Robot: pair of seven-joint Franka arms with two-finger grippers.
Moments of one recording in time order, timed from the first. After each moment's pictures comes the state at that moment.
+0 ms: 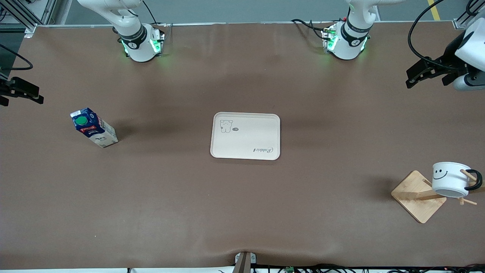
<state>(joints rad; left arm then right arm) 0.01 -0.04 -0.13 -1.52 0.01 1.45 -0.17 0.00 0.05 -0.11 -1.50 -0.02 1.47 -0.18</state>
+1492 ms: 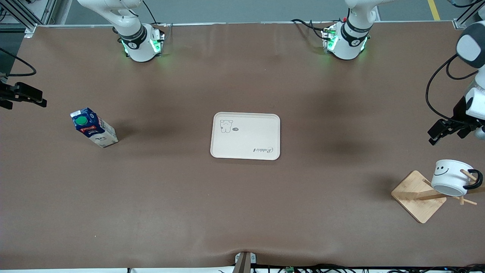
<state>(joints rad) 0.27 -0.04 -0.11 -2.10 0.07 2.43 -0.13 -0.01 0.07 -0.11 -1.50 -0.02 1.47 -0.18</state>
